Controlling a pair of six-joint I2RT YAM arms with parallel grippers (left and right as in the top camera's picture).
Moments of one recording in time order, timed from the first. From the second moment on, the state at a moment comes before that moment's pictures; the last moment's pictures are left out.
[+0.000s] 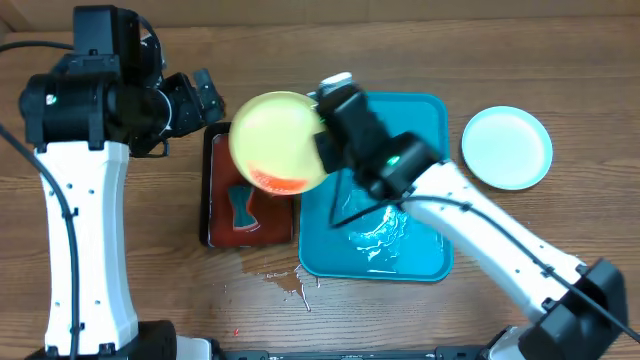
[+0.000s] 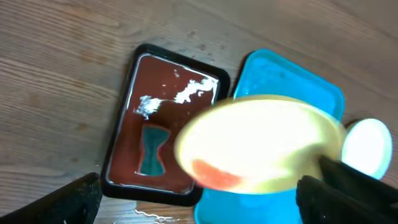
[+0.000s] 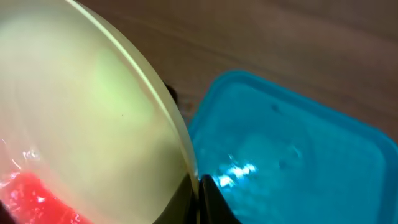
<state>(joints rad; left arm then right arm) 0.02 1.60 1.98 -1.46 0.17 -0.40 0.77 1.71 1.49 -0.61 0.28 0.25</state>
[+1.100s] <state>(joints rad) 0.02 1.60 1.99 -1.52 0.13 -0.39 1.14 1.85 1.49 -0.53 1.17 0.25</state>
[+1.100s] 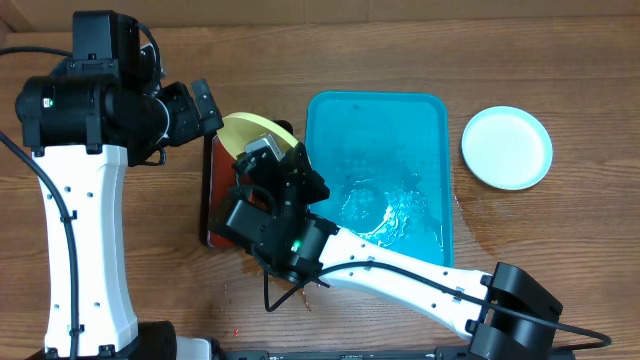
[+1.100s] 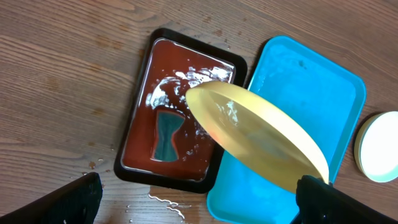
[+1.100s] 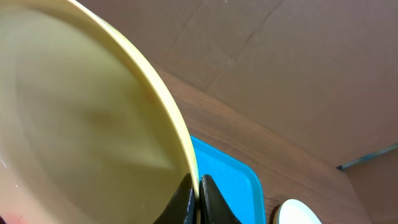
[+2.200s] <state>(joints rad) 0.02 1.60 1.99 -1.52 0.13 -0.39 1.14 1.85 1.49 -0.51 1.16 0.25</state>
